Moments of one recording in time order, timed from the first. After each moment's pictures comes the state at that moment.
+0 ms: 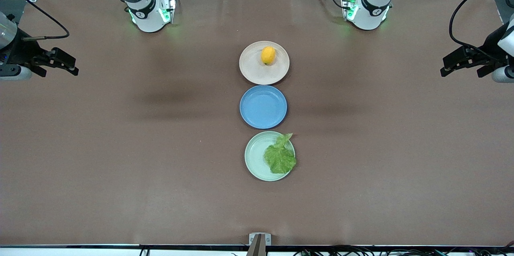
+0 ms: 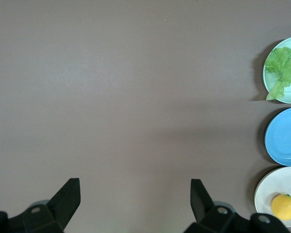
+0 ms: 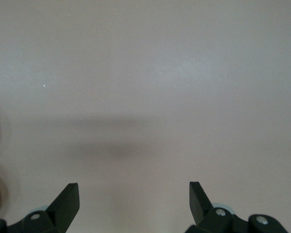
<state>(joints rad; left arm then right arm) -0.05 0.01 0.02 -1.55 -0.03 1.55 0.00 0.00 -0.15 -0.05 -1.86 0.02 1.71 -0.07</state>
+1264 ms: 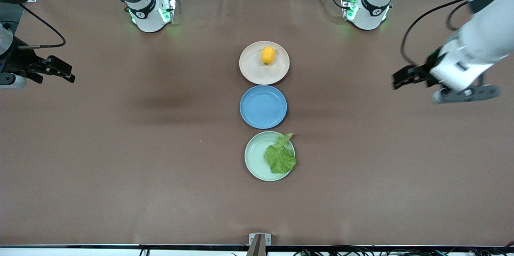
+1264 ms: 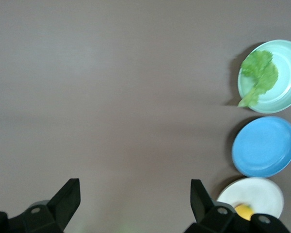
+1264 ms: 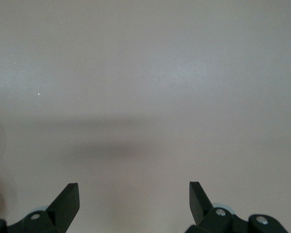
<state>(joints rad) -0.20 0.15 -0.05 -1.52 -0.06 1.61 -0.34 -0.02 -0.10 -0.06 -1.83 0.02 1.72 -0.07</state>
